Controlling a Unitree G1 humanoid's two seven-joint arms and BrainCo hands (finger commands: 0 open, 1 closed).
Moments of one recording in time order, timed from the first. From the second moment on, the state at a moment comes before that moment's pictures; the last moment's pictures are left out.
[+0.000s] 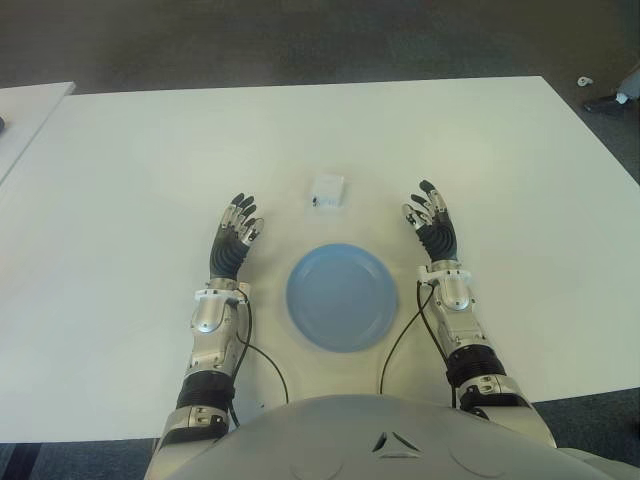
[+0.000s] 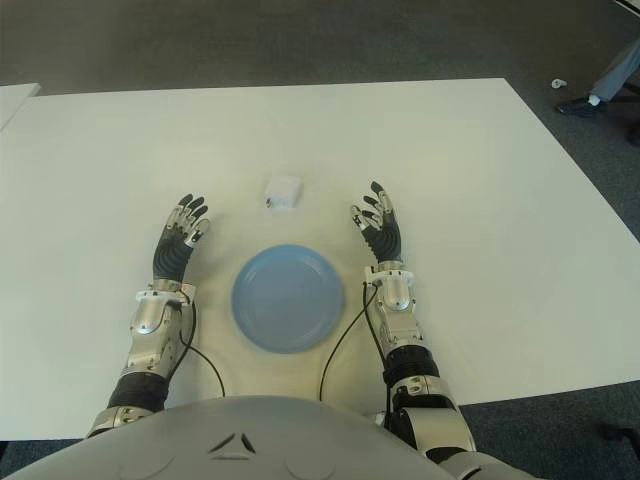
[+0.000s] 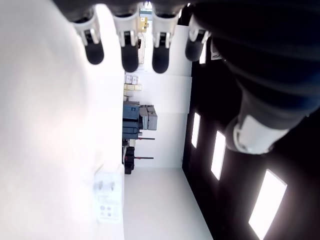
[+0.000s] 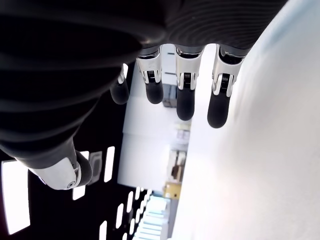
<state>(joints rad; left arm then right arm) 0.07 0.02 0.11 0.46 -0.14 -0.50 -0.17 -0.12 -0.08 -0.03 0.60 -0.11 -0.53 -0.10</state>
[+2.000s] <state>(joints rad) 0.09 0.02 0.09 0.45 -0.14 -0.51 -0.17 -0.48 -0.18 0.21 0.33 -0.55 -0.10 -0.18</state>
